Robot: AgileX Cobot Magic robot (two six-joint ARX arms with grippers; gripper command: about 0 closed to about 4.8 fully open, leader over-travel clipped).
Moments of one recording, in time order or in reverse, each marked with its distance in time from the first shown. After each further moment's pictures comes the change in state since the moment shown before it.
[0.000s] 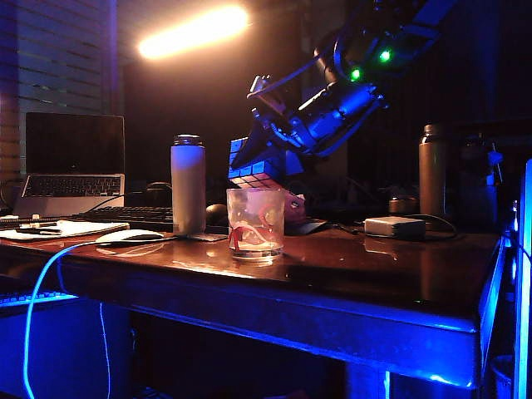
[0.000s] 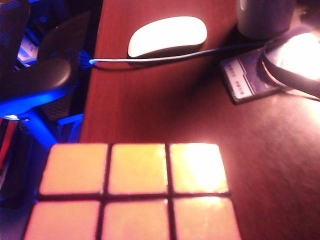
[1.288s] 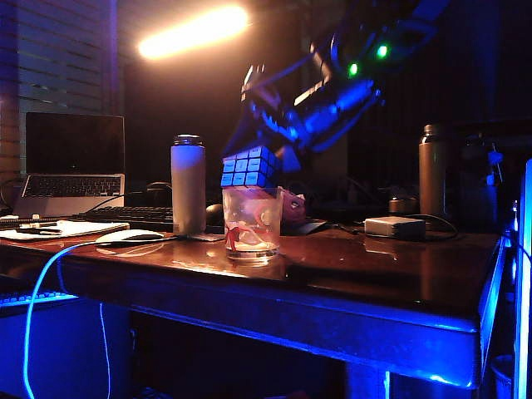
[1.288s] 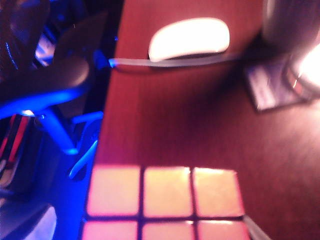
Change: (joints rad) left arm 0.000 0.000 0.000 0.000 0.000 0.000; right arm 0.013 -0.014 0.001 -0.001 -0.040 -0.021
